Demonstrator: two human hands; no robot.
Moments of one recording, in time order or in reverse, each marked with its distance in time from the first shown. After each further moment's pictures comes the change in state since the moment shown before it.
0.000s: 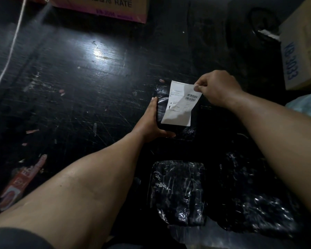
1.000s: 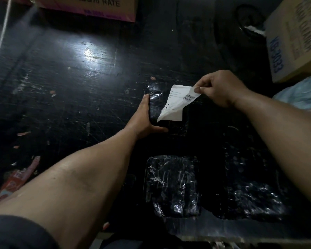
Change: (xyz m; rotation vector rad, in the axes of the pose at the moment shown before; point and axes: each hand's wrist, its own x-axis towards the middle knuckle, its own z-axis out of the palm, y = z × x) left_hand -0.002 0.001 -0.001 0.055 0.008 0.024; right_hand -0.028 0.032 -0.013 0.100 -0.039 -0.093
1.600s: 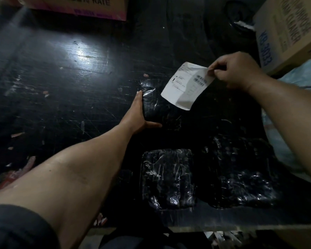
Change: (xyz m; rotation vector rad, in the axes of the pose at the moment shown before) left_hand -0.003 0.003 -0.001 0.024 -0.014 -0.023; right_hand -0.025 0.013 -0.041 -0.040 0.148 0.081
